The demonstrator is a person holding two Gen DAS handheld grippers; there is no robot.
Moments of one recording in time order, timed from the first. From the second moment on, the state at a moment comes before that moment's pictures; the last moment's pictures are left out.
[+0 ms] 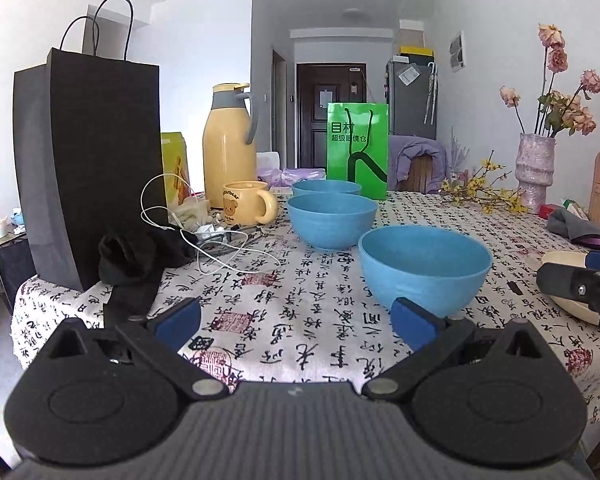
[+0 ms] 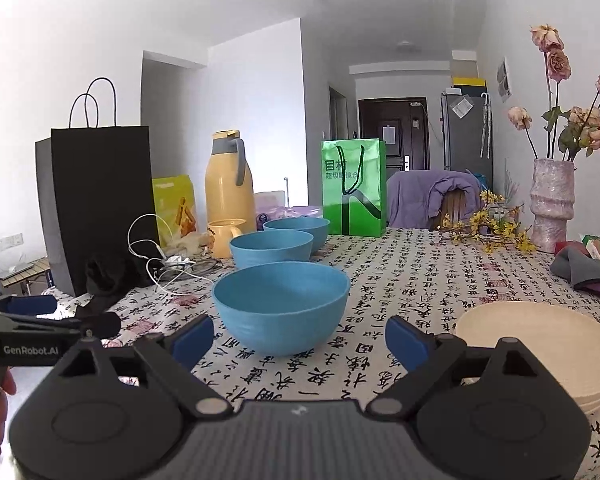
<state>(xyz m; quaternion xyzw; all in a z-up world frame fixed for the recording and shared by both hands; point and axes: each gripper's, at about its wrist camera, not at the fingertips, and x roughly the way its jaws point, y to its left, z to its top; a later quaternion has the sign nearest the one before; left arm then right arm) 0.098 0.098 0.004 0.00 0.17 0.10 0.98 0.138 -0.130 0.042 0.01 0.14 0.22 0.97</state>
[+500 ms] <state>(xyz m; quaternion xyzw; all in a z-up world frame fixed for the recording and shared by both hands) 0.217 0.132 0.032 0.00 0.18 0.06 0.98 0.256 -0.115 0.069 0.03 0.18 0.20 0.96</state>
